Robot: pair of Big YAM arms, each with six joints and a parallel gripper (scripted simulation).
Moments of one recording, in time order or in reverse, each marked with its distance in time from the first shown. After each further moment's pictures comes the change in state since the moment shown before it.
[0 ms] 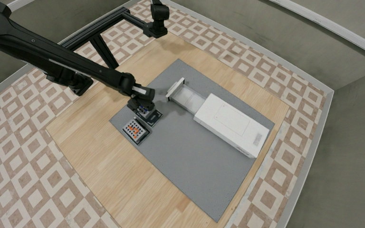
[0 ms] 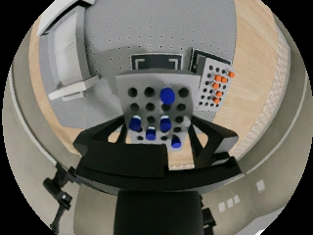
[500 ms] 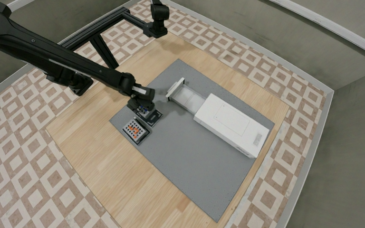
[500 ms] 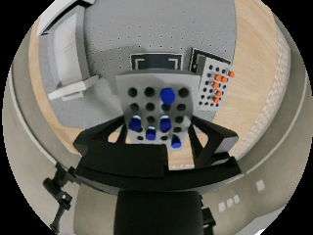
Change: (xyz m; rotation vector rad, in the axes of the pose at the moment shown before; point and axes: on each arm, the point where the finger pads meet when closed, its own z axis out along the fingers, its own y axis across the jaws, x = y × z) left arm 0.000 0.000 0.000 0.000 0.000 0.000; right arm 0.001 0.000 0.000 0.001 0.003 -0.001
